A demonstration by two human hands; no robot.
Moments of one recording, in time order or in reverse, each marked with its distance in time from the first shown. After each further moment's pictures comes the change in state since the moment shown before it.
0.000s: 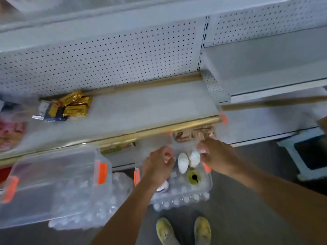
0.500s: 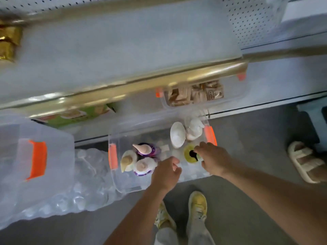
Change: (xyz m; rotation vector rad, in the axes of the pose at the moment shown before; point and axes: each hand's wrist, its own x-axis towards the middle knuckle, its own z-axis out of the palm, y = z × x) left_hand 0.049 -0.155 0.226 0.060 -0.414 -0.213; right_hand 0.070 0.104 0.242 -0.262 -0.382 -0.050
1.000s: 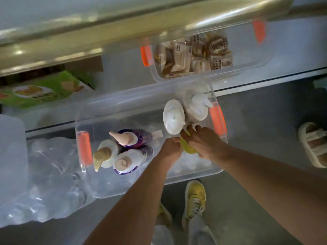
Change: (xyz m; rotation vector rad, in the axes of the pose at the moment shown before) left_hand 0.129 -0.028 0.070 -0.415 -0.163 -0.256; right_hand 0.092 0.008 0.077 -0.314 0.029 -0.187
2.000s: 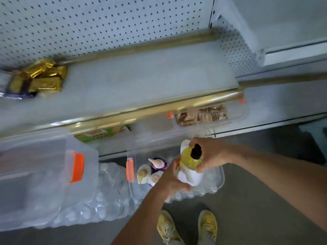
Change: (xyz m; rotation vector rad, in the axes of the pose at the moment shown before) left_hand -0.201 0.048 -0.082 0.055 -0.024 0.341; right_hand -0.102 0.016 -0.204 0.703 -0.019 0.062
